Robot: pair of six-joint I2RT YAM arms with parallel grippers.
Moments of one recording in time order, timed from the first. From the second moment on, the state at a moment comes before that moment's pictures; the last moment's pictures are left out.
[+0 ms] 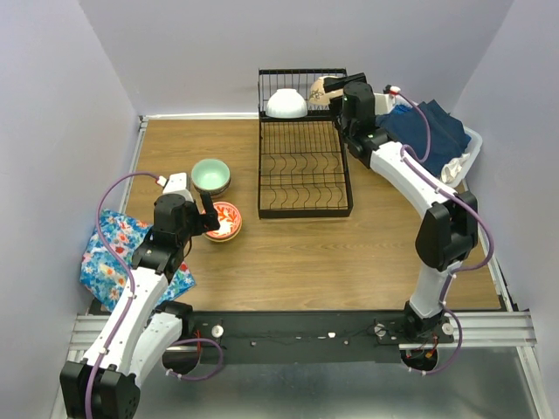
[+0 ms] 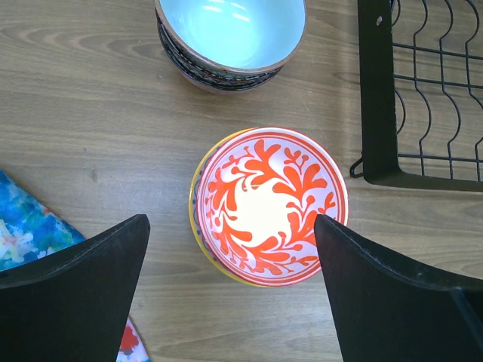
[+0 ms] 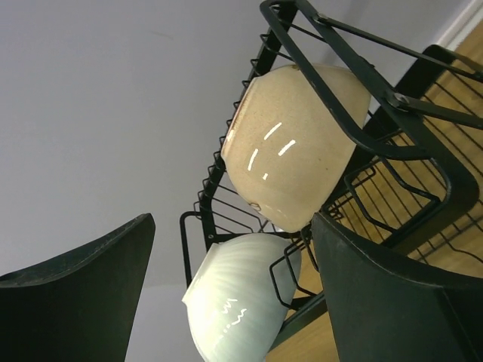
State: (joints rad) left arm -0.21 0.77 0.59 -0.34 -0.11 -0.31; right arm 0.45 1.86 1.67 0.01 0.48 1.29
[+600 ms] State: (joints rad) left arm -0.21 0.73 0.59 -0.34 -0.11 -0.31; right arm 0.45 1.98 2.01 -0.36 0.47 1.28
